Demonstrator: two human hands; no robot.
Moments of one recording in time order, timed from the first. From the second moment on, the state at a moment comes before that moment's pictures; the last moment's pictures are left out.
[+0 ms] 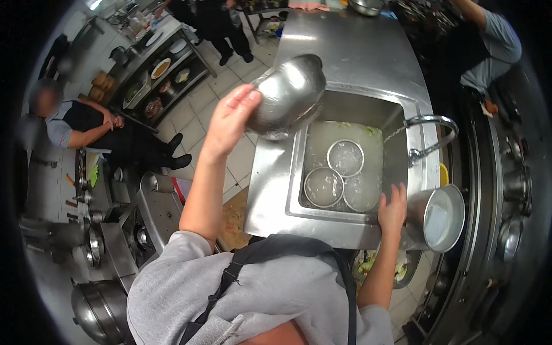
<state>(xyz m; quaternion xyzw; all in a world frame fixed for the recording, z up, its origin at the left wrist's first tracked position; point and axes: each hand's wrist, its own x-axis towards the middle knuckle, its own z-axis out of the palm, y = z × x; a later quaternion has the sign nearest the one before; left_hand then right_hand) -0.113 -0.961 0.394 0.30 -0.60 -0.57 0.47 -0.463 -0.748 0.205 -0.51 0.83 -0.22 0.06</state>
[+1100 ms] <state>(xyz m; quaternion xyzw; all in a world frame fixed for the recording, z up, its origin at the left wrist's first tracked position) -0.126 -0.966 0.372 0.31 -0.84 0.14 0.42 -0.435 -0.724 0.204 -0.51 0.83 -0.19 0.13</state>
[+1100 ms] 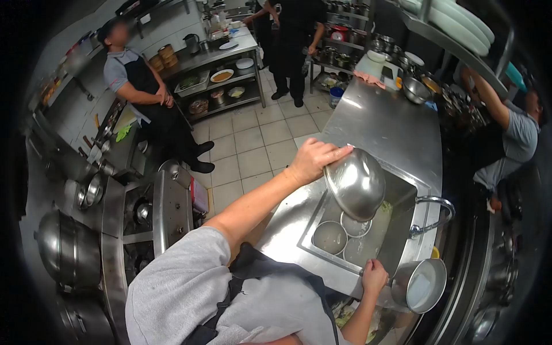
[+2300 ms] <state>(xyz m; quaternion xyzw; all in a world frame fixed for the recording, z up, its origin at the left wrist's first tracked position) 0.654 -0.594 0.317 0.58 0.11 -0.07 0.80 -0.020 -0.886 0.222 -0.82 0.46 -0.03 0.33</state>
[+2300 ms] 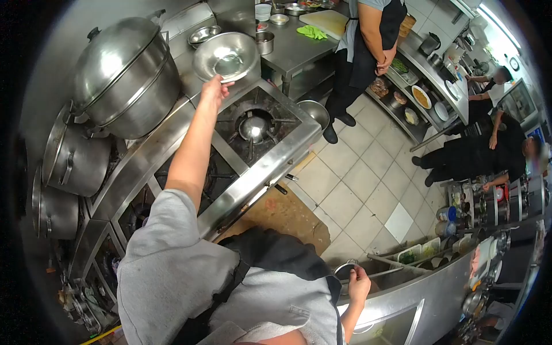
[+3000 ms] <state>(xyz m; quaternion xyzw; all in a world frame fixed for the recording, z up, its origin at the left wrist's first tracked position) 0.547 -0.650 0.262 0.68 0.06 -0.18 0.71 0.256 -1.099 0.117 -0.91 0.19 0.12 0.36</state>
